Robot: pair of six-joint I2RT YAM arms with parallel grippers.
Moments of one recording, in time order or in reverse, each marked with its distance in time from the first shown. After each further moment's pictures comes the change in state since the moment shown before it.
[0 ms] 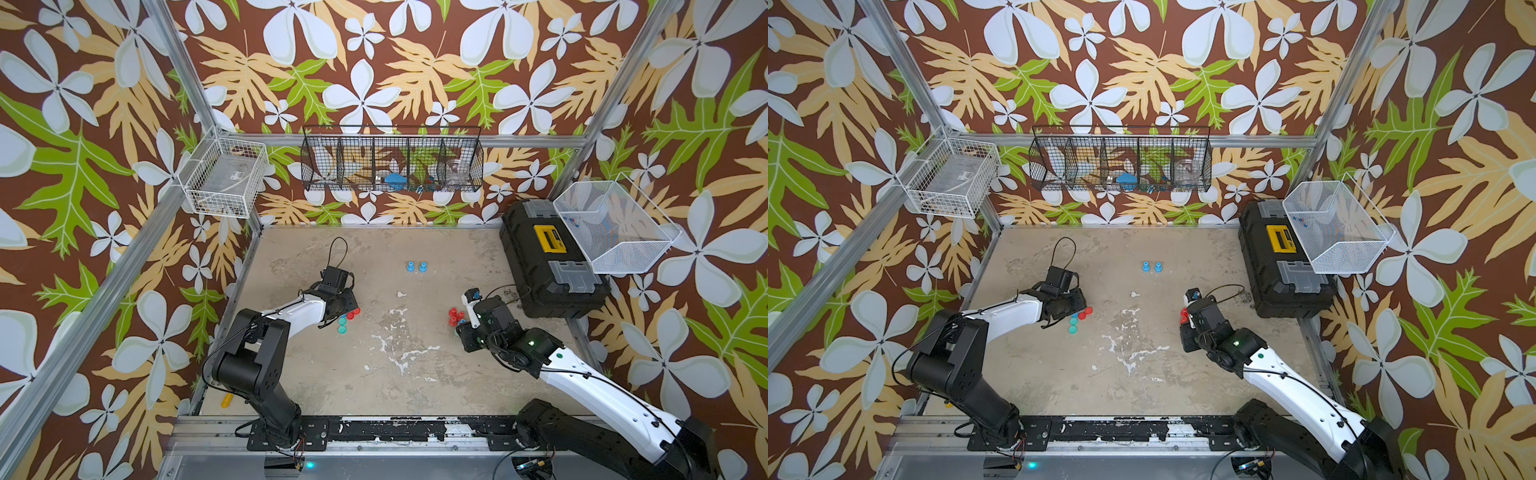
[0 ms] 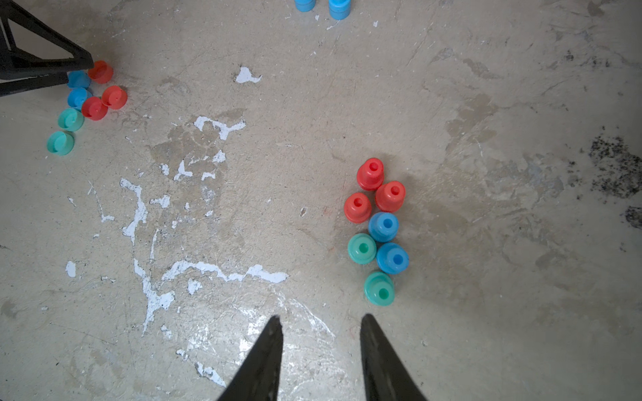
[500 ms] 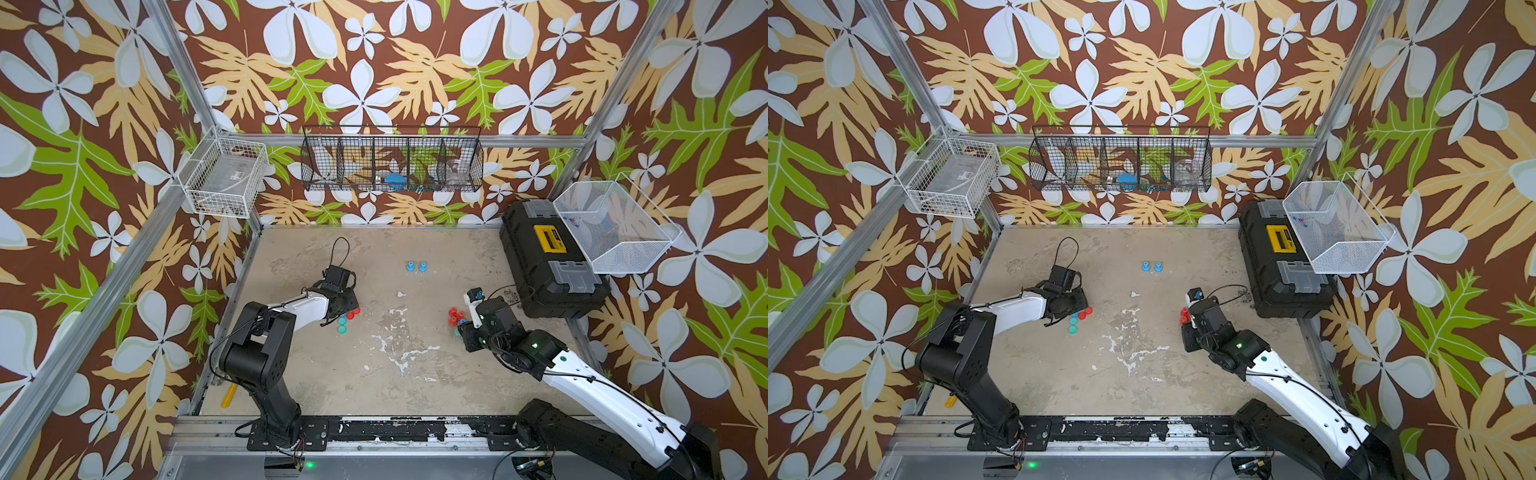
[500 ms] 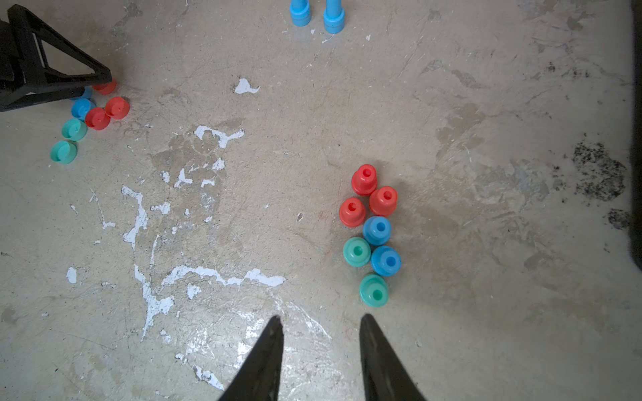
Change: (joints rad) left arm 0.001 0.066 0.035 0.016 -0.011 0.008; right arm 0.000 -0.031 -0.003 0.000 0.013 0.000
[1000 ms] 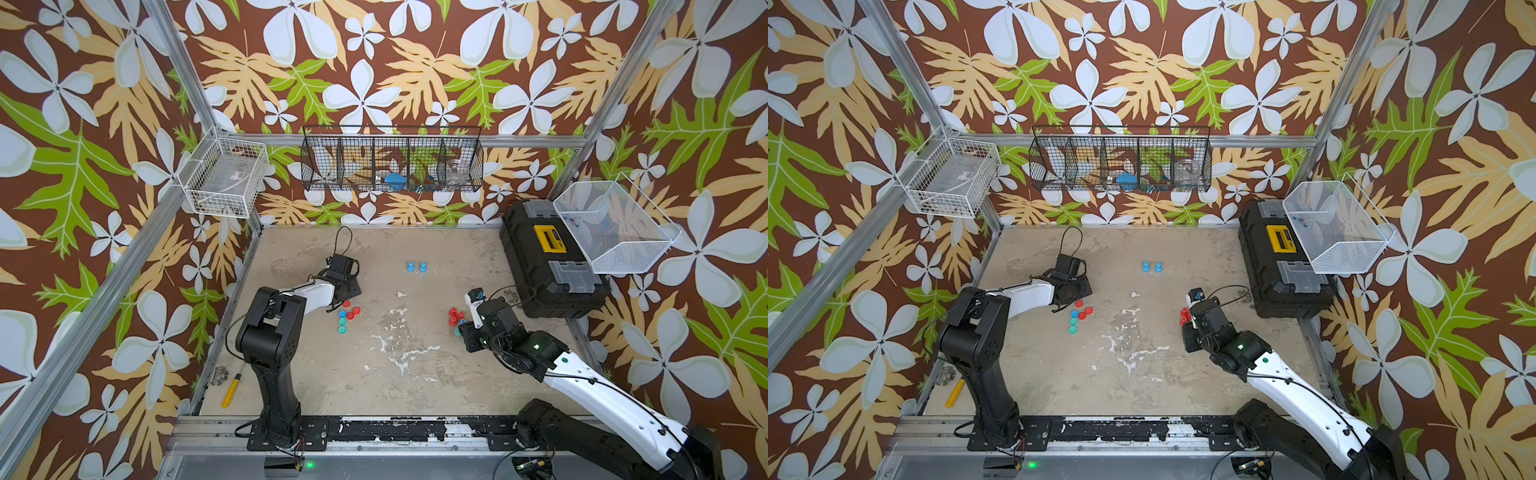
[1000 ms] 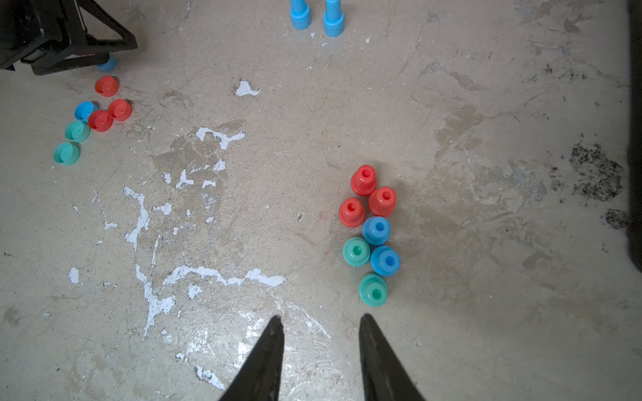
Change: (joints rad) left arm 0.014 0.177 0.200 0.023 -0.021 0.029; right arm 0.000 -0.010 -0.004 0.000 0.001 0.000
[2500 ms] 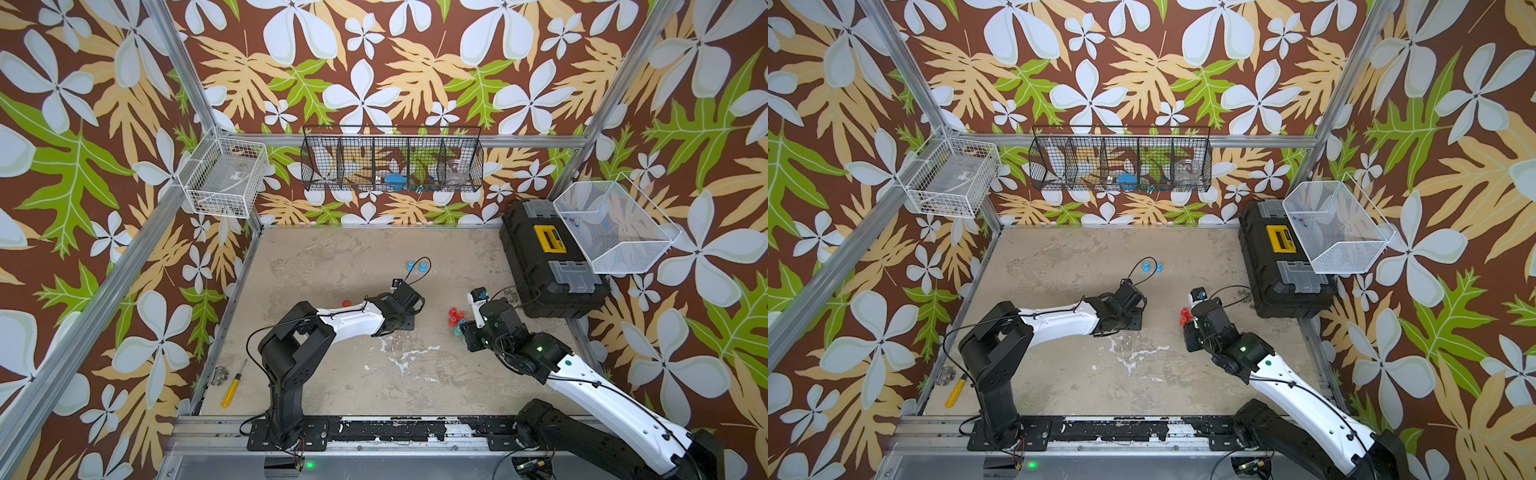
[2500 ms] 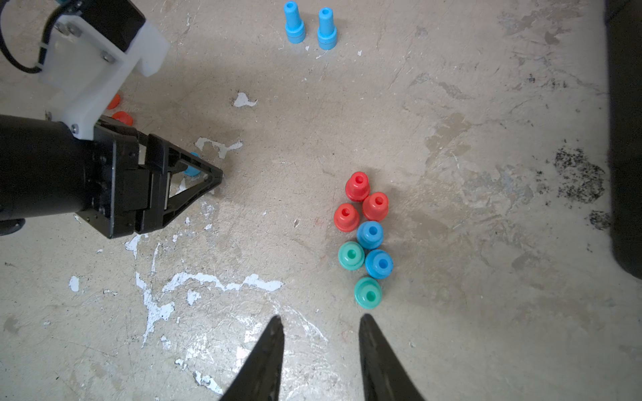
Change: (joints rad) left arm -0.522 -0.048 0.014 -0.112 -0.091 -0.024; right arm 0.000 -0.027 -0.002 0.000 0.021 0.008
